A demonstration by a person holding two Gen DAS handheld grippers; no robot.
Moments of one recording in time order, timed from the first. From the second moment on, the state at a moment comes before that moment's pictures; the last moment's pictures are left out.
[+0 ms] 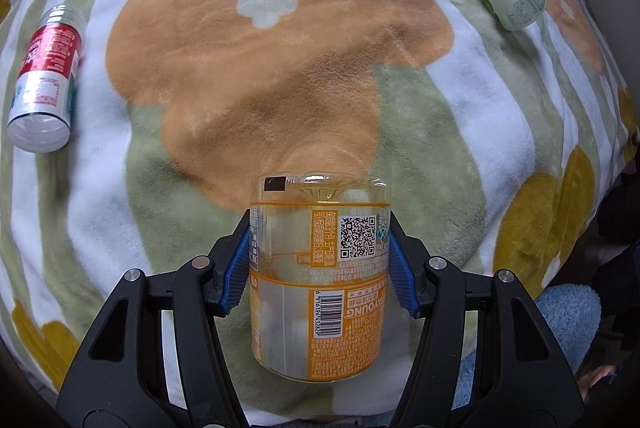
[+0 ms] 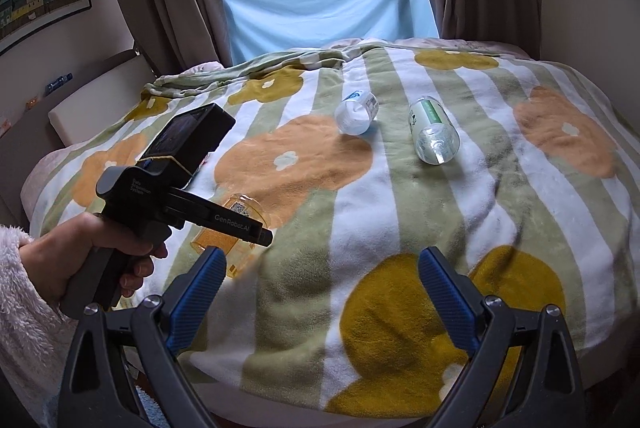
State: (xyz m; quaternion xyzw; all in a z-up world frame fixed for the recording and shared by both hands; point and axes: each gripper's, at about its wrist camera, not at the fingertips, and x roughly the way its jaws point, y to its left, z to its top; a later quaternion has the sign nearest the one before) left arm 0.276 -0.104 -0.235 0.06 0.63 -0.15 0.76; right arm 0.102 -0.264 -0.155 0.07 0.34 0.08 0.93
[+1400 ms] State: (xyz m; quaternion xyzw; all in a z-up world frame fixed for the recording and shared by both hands) left arm 0.132 0.017 -0.150 0.02 0.46 -0.09 0.88; right arm 0.280 -0.182 -0.188 0.20 0.61 0.15 0.75
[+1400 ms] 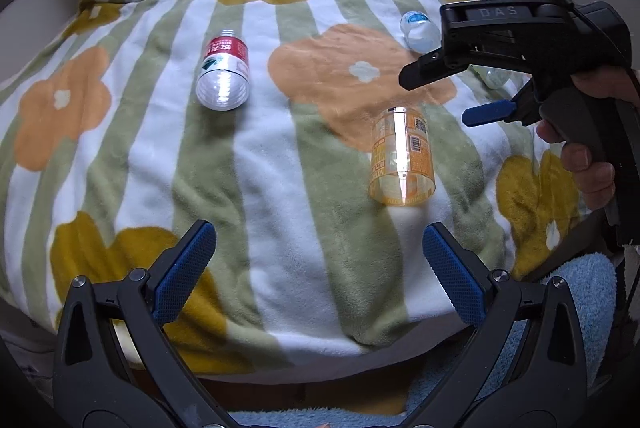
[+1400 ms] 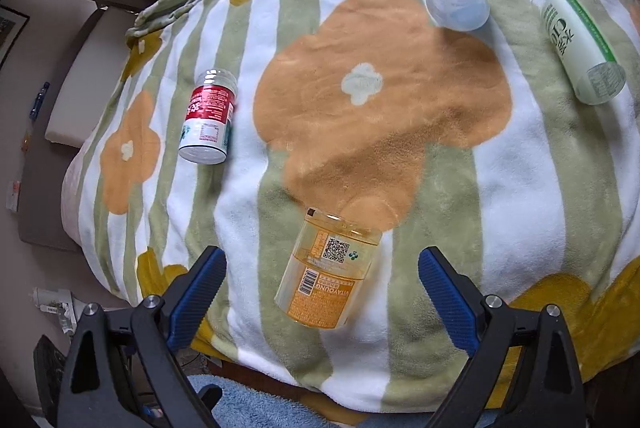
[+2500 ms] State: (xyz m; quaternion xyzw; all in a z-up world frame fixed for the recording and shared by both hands) left arm 0.130 0.028 -0.209 0.00 0.47 -0.09 0.88; right arm 0.305 -0.169 -0.182 0.12 0.48 0.13 0.86
